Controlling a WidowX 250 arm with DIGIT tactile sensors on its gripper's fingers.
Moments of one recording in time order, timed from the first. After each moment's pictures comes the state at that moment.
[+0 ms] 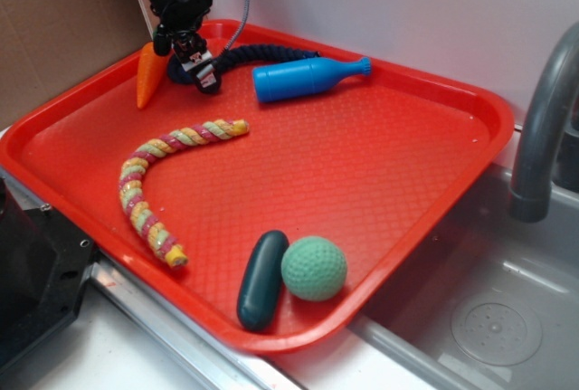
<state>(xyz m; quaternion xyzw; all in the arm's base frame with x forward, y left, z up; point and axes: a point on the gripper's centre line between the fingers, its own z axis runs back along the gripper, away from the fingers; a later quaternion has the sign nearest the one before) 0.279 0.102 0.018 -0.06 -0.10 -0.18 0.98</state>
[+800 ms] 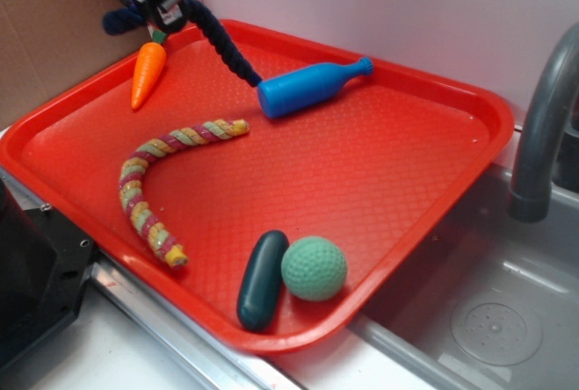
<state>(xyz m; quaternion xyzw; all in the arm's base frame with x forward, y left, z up) 0.207 0.018 0.152 0.01 -0.11 -0.03 0.99</state>
